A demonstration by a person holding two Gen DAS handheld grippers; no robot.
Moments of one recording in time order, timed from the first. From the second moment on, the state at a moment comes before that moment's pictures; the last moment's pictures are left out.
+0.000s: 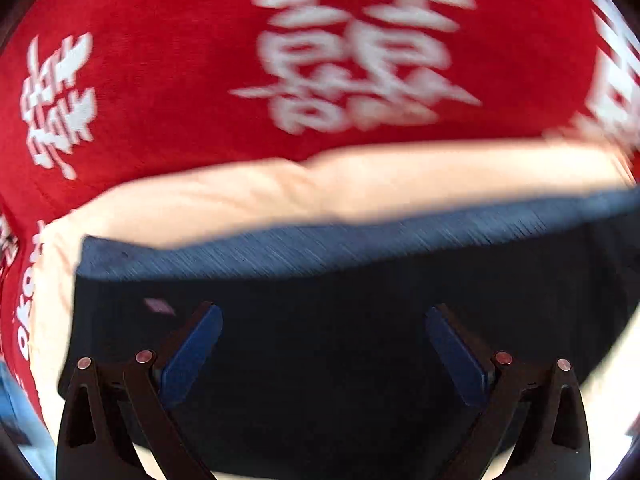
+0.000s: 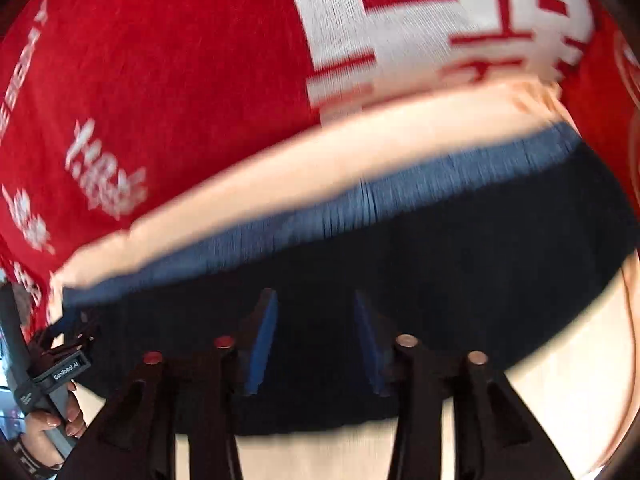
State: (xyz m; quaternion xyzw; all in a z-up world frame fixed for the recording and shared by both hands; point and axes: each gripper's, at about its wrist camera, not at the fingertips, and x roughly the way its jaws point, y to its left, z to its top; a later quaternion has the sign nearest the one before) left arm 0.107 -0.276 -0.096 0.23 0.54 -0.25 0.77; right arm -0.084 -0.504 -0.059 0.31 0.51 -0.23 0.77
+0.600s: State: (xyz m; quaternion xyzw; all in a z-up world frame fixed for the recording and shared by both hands) left arm 0.021 -0.378 -0.071 0.39 0.50 -0.29 0.71; right arm -0.226 -0.459 -0.076 0.52 0.40 -0.30 0.70
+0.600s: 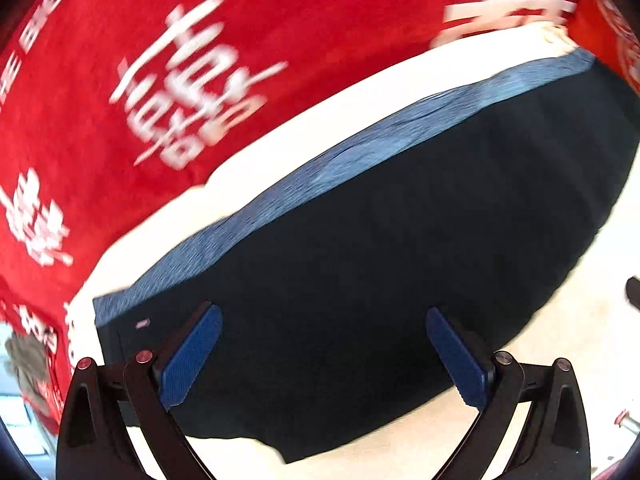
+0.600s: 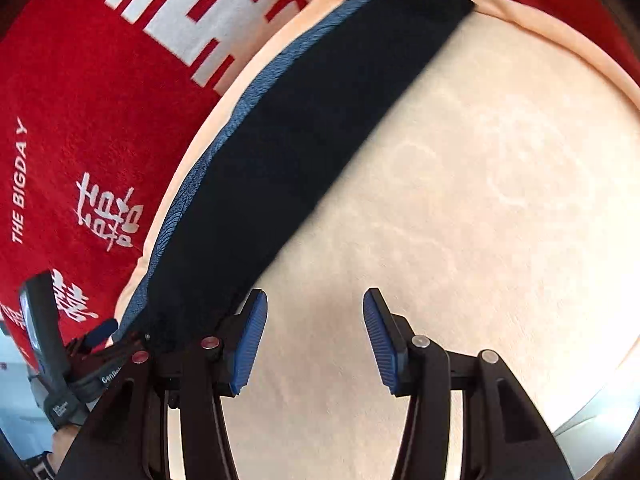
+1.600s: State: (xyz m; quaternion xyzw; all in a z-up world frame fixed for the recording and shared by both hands) left arm -0.045 -0.490 -0.064 0.35 0.50 -0.33 0.71; right arm -0.304 -0.577 -0.074 0.56 0.31 -0.28 0.72
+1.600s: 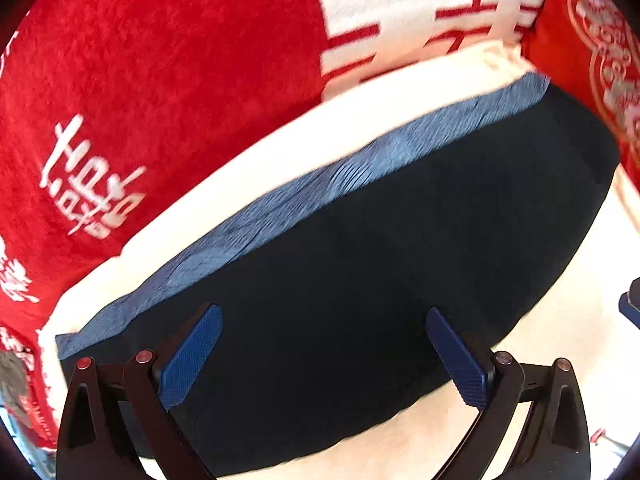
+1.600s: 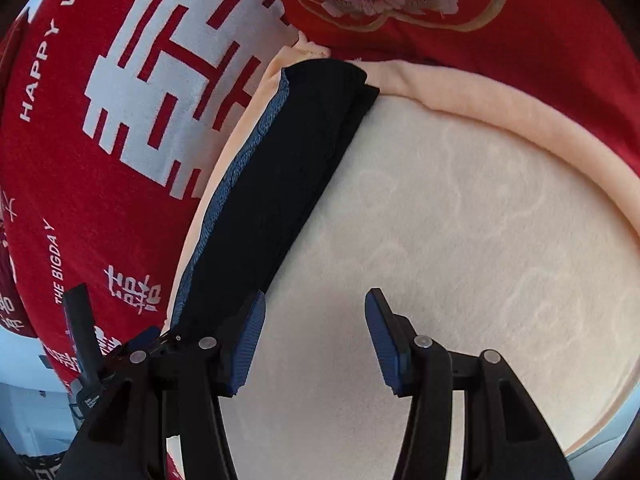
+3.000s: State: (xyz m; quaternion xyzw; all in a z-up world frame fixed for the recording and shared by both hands) left arm -0.046 -0.510 -0.101 0.20 0.52 -0.36 0.75; right arm -0.207 -0.634 -0.034 0.49 0.27 -0.16 0.81
